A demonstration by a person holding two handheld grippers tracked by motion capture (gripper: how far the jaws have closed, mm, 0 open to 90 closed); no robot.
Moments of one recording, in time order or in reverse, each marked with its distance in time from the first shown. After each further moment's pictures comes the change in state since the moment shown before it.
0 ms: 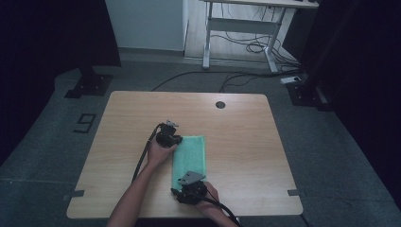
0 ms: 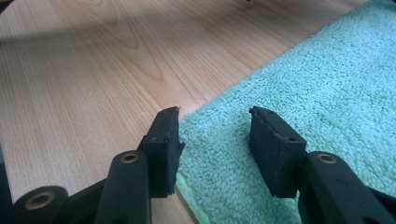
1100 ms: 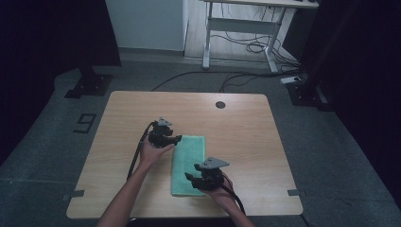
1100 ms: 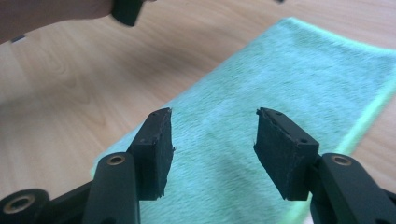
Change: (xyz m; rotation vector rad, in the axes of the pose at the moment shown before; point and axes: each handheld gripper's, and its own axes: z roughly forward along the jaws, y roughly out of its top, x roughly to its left) left arm -0.007 0.000 -0.053 -0.115 -0.010 0.026; right arm -0.054 0.006 -0.039 -0.124 -0.046 0.160
